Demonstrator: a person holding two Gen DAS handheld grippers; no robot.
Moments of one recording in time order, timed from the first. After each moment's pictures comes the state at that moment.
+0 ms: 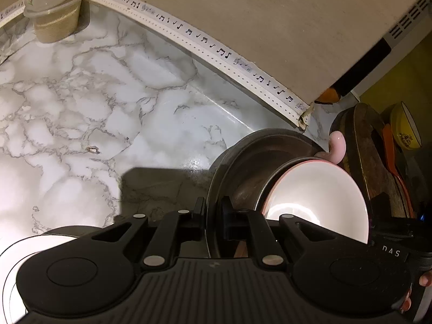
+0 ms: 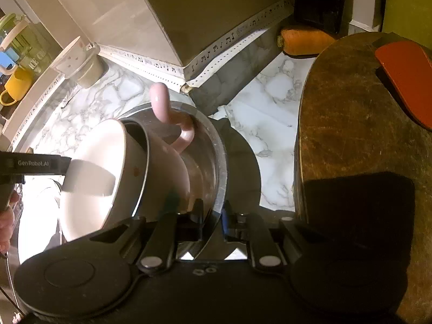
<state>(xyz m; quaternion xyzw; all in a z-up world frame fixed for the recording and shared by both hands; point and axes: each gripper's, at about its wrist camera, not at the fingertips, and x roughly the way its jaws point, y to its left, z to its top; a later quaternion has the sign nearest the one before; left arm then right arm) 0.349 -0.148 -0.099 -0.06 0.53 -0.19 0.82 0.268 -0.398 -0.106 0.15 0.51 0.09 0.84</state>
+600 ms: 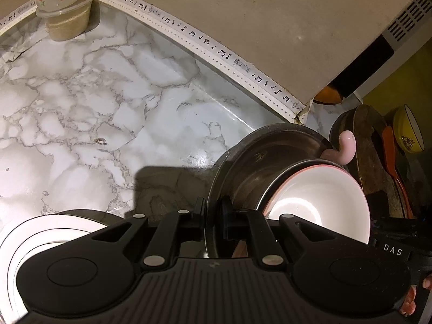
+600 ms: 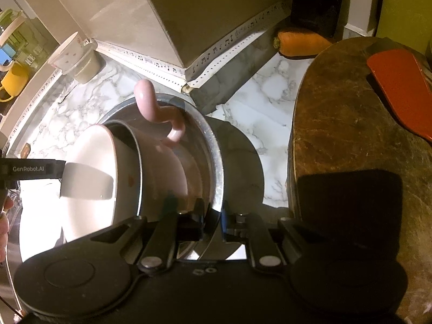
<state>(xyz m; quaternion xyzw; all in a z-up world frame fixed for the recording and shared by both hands) 0.340 -0.153 -0.080 -0.06 0.55 -0.16 0.82 0.270 -0.396 -0.091 0.14 0.53 0.08 0.83</state>
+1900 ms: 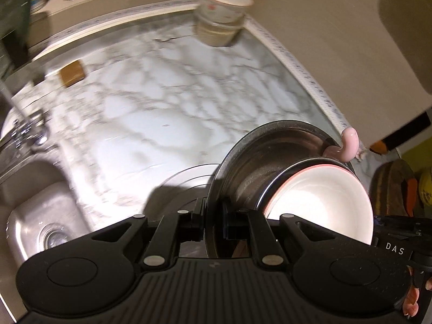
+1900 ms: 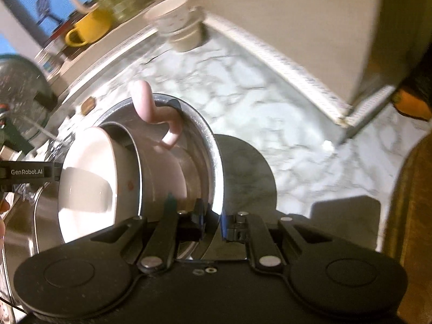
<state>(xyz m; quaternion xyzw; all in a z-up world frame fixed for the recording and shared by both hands) 0.257 0.006 -0.015 -0.14 0.53 0.00 0.83 0.286 -0.255 -0.034 0.05 0.54 0.22 0.81</state>
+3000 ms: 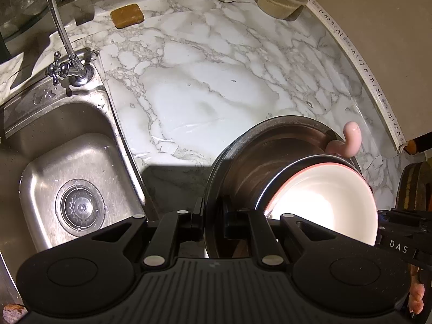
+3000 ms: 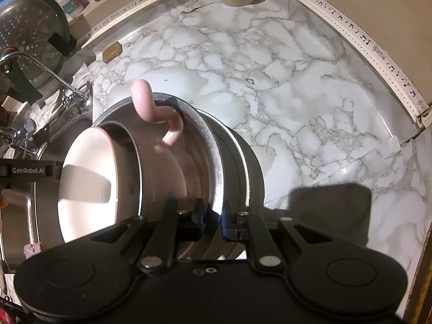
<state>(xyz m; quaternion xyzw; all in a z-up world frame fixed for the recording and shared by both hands) 0.226 0.057 -0.061 -0.17 0.58 0.05 0.79 0.277 -0.182 -0.066 -0.01 0.59 0.26 0.77</state>
